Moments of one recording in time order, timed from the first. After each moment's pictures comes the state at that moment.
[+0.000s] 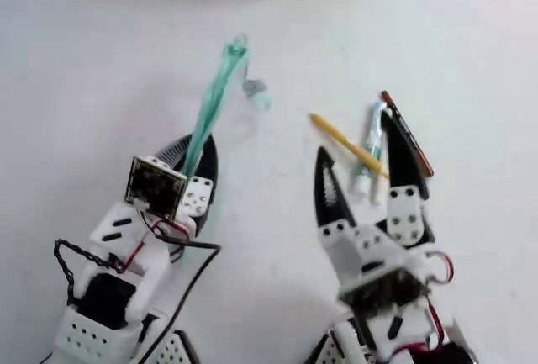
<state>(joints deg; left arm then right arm) 17.8 -85.8 75.2 36.5 -5.9 -21.5 -91.6 47.1 51.9 29.9</state>
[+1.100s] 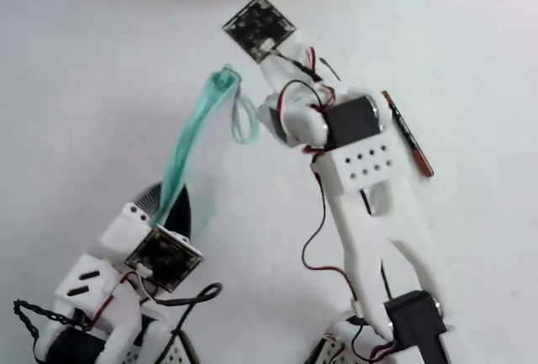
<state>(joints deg) 14.2 -104.9 70.7 70.8 -26.2 -24.2 -12.4 -0.7 71.2 28.0</state>
